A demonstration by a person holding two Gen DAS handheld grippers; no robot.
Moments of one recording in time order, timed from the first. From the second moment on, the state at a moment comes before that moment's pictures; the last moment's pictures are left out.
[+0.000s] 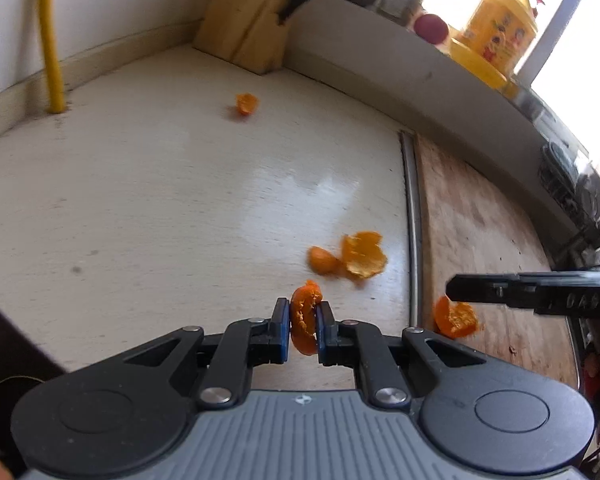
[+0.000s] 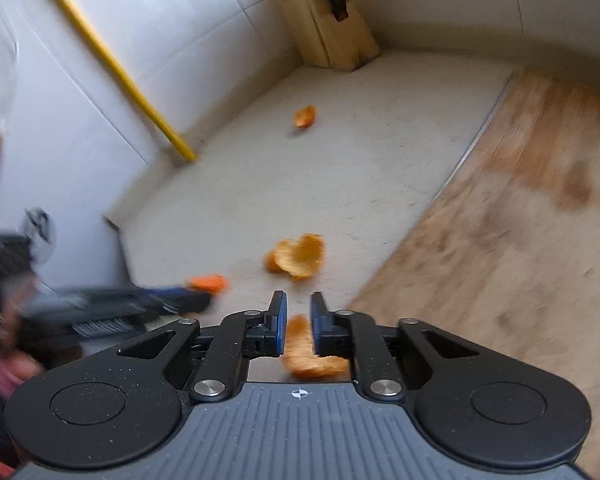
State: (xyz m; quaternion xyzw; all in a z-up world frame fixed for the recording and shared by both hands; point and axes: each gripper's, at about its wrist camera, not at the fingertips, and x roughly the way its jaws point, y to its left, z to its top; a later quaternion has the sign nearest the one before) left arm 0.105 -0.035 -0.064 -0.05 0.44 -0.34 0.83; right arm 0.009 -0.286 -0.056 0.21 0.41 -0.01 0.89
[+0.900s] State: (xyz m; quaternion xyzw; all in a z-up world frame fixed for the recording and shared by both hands) left arm 0.111 0.001 -0.070 -0.06 0.46 -0.40 0.79; right arm -0.017 -0.289 -0.086 0.44 0.37 -0.04 0.82
